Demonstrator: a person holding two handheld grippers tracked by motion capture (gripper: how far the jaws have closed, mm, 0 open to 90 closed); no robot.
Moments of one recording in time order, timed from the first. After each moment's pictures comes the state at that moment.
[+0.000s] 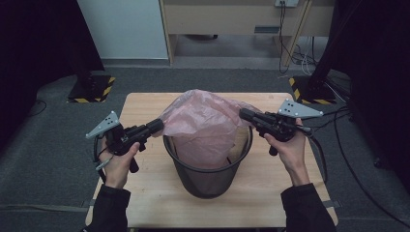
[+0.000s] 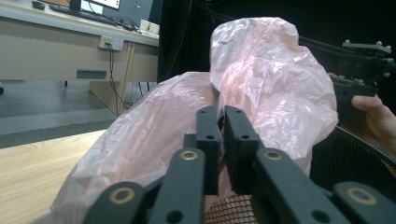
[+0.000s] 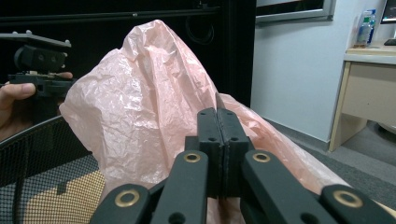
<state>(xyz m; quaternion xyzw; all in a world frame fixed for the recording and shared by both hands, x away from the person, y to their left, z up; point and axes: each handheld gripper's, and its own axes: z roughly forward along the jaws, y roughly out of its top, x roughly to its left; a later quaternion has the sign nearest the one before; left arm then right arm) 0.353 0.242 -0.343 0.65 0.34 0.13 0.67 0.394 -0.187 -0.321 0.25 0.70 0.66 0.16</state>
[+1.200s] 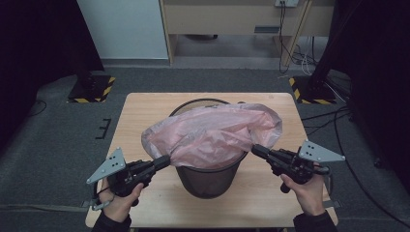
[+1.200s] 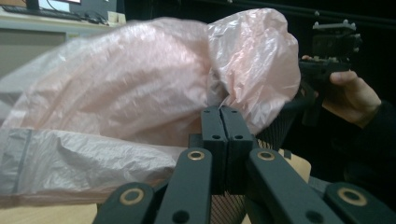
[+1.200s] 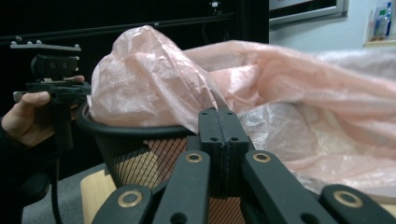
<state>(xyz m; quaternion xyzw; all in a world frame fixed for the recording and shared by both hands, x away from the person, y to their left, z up) 0.272 0.221 -0.365 0.69 0.27 0.13 0.65 0.311 -0.221 -0.362 0.24 0.68 0.68 0.13</state>
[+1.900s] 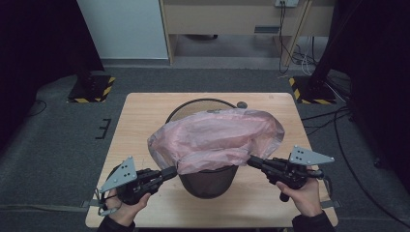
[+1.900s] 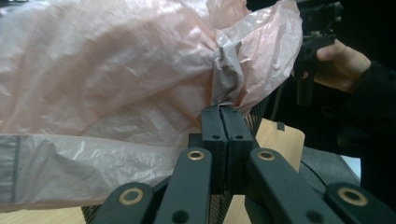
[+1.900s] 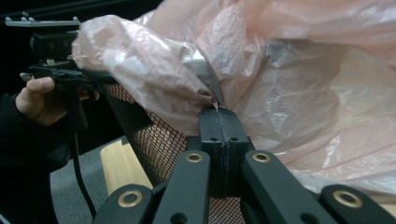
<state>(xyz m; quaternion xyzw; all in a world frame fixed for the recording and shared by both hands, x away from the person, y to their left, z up) 0.265 0.206 -0.380 0.73 0.23 0.13 0.63 0.307 -0.213 -0.381 0.26 0.71 0.65 0.08</state>
